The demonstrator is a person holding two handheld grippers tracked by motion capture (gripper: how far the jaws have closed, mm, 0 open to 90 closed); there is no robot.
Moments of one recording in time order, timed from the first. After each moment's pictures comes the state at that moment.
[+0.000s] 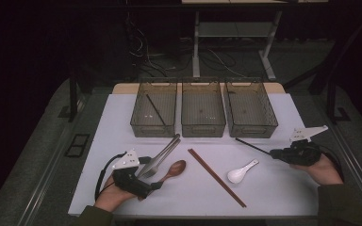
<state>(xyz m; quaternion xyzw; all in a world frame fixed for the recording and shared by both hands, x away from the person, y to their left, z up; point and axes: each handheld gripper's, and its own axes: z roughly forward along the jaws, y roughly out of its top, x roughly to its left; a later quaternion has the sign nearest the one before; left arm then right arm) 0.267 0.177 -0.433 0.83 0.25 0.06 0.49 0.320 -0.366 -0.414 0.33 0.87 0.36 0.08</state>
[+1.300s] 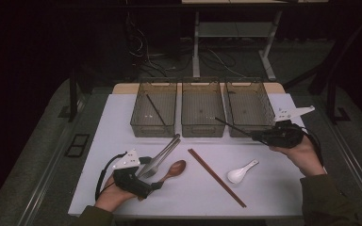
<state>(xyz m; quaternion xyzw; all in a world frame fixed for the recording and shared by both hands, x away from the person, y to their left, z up) 0.268 0.176 -0.433 0.83 0.25 0.06 0.49 0.346 -0.303 -0.363 0.31 0.84 0.44 0.08</state>
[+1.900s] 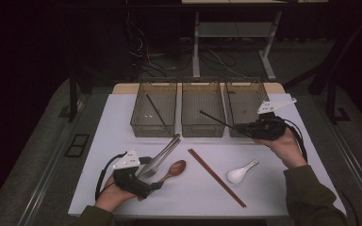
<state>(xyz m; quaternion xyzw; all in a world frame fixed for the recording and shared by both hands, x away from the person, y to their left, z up) 0.268 0.176 -0.433 0.83 0.25 0.06 0.49 0.364 -0.261 -0.354 0.30 0.84 0.45 0.08</state>
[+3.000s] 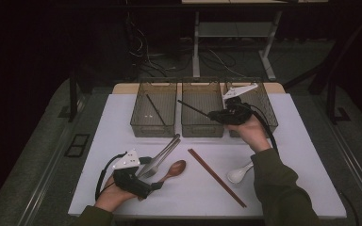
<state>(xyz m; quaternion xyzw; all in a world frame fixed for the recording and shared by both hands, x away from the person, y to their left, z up) 0.268 0.176 -0.434 0.83 0.25 0.06 0.50 0.411 -0.178 -0.344 0.31 0.84 0.43 0.09</state>
